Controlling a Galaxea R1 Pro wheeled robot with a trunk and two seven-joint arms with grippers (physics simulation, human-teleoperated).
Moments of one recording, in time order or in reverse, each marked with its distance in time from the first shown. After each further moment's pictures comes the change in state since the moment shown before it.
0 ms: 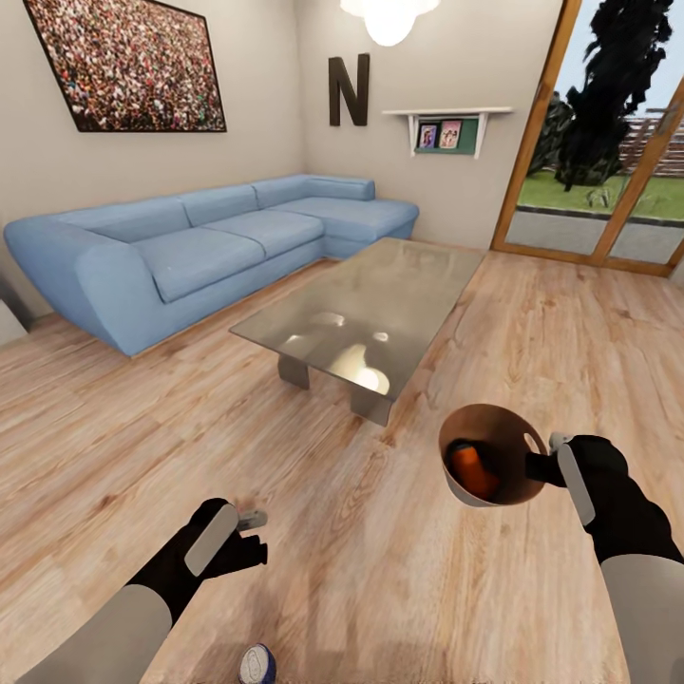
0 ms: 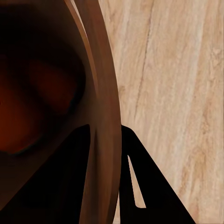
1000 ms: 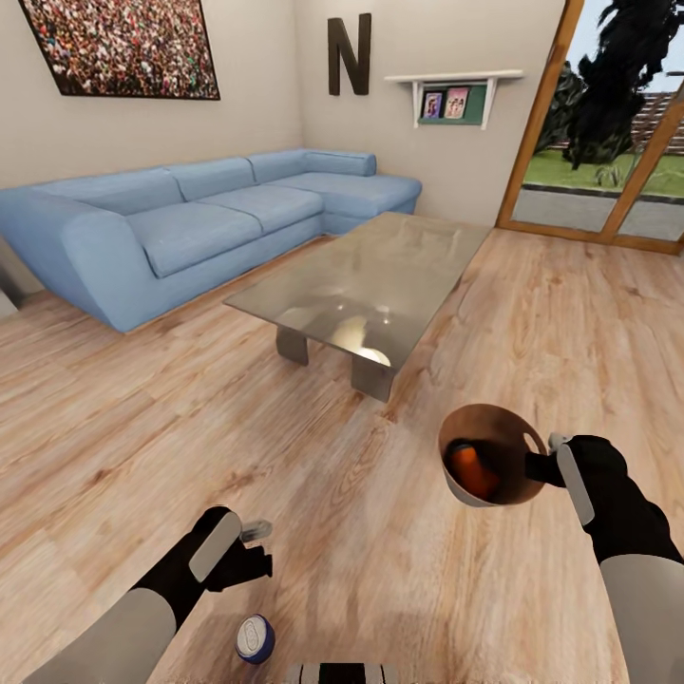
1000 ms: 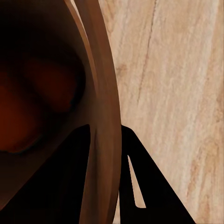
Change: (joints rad) left arm 0.001 -0.016 0.002 0.064 0.003 0.000 -0.047; right arm 0.000 0.003 0.000 0.000 0.003 0.000 0.000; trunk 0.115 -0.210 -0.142
